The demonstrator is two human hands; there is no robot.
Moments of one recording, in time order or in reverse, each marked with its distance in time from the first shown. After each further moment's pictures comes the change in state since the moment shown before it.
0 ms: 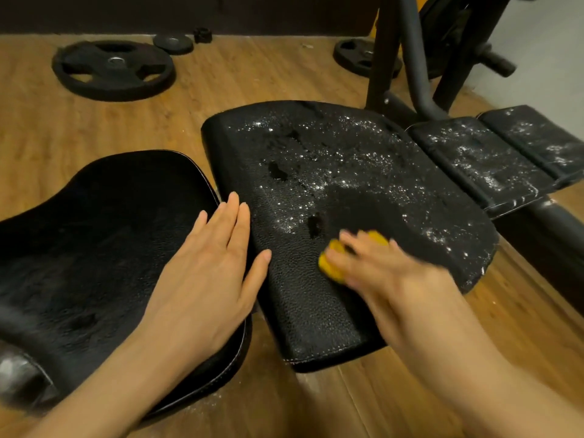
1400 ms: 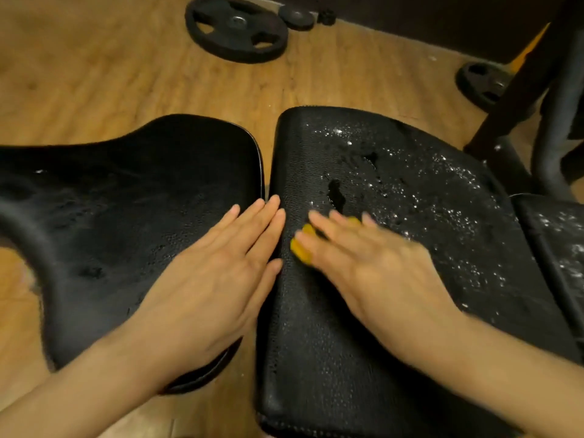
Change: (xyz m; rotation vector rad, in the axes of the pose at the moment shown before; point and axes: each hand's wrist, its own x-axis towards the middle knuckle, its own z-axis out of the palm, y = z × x) left_hand 0.006 0.004 0.005 0.033 0.006 -0.136; right_hand 0.117 0.023 0.021 -0.208 -0.097 -0.640
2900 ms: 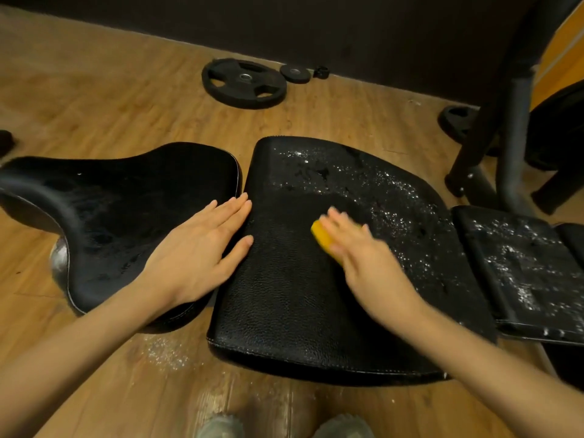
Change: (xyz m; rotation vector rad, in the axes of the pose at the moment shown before) left_hand 0.005 0.010 0.008 -0.053 0.042 -0.126; right_hand -0.056 0.051 -0.002 0.460 -0.056 0.280
